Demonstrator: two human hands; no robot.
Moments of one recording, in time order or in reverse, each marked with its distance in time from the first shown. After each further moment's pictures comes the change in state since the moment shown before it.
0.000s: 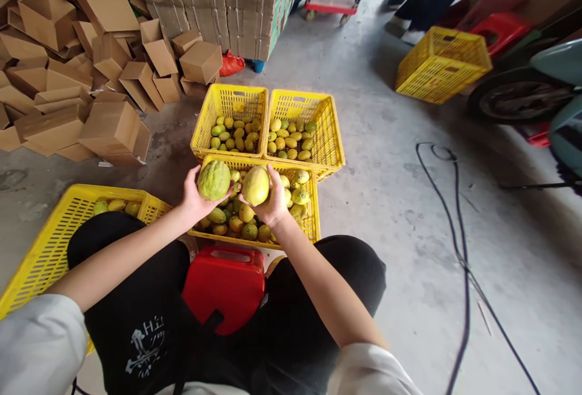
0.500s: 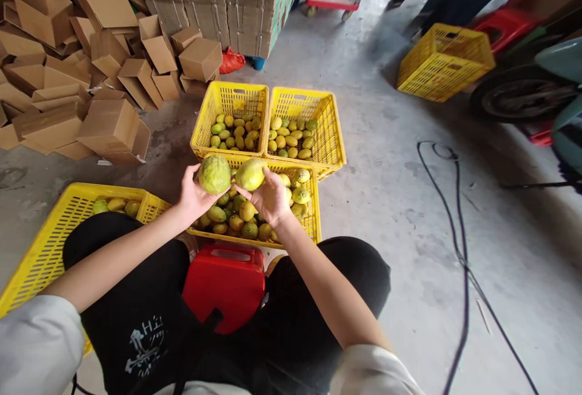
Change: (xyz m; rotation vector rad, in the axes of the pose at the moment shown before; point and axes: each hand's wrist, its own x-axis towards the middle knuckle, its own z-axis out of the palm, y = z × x) left_hand -0.002 0.003 0.000 -0.024 0.009 0.088; right_hand 0.002 0.001 -0.003 -0.006 -0.062 -0.087
